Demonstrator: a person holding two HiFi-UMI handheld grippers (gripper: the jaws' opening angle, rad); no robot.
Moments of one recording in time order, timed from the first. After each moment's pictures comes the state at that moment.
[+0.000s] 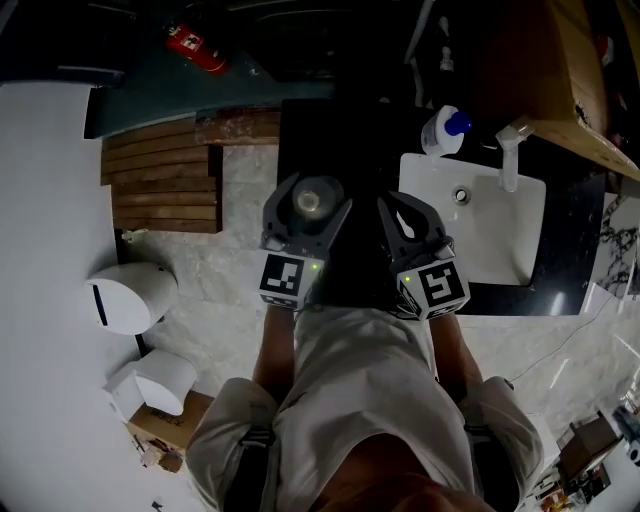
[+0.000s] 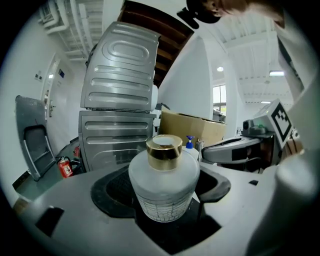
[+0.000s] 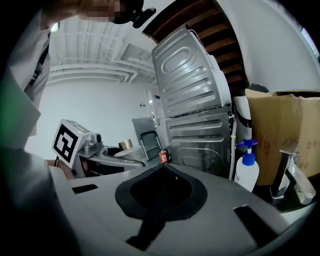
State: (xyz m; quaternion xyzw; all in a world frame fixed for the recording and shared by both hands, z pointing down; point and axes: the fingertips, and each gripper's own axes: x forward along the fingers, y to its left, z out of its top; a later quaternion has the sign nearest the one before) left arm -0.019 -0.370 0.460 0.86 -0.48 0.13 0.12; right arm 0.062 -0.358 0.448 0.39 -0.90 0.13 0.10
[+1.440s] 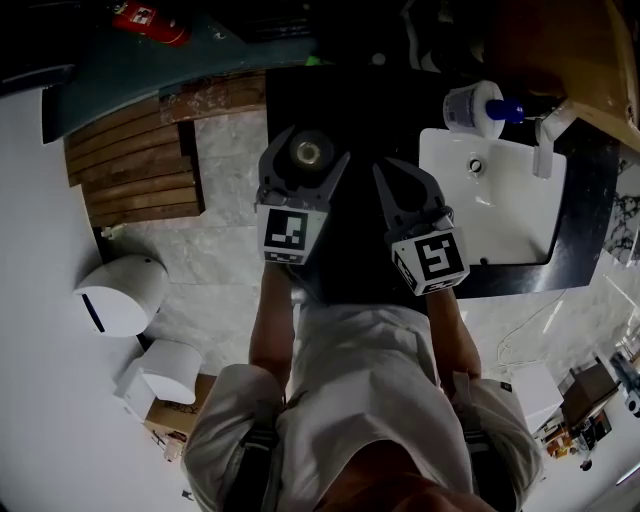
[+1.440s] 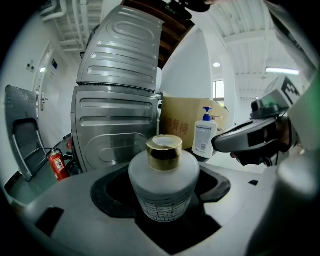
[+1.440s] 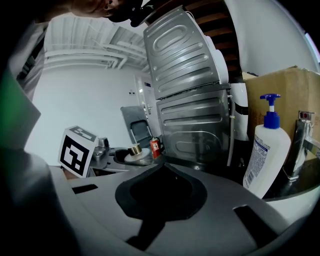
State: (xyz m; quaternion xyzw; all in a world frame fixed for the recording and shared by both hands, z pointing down) left arm -0.044 -0.432 0.571 0.87 -0.45 0.16 0.13; right arm 0.026 -0.398 0.536 0.44 -0.87 0.16 0.15
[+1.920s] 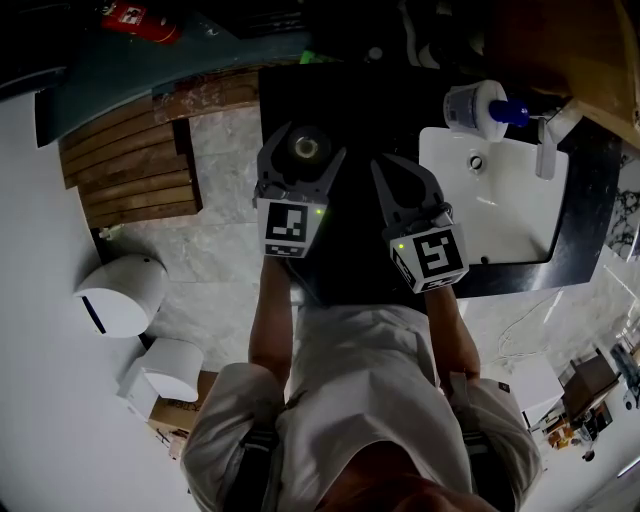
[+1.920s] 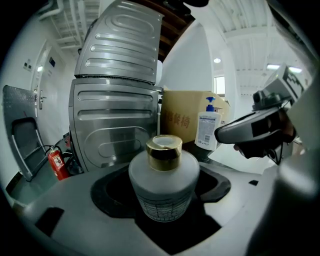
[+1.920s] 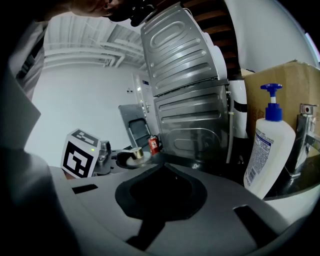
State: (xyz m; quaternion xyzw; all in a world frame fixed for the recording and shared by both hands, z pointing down) left arm -0.044 -0.442 0.599 0.87 -0.45 0.18 0.13; right arm 0.027 -0.407 0.550 0.44 -0.86 0.18 0.16
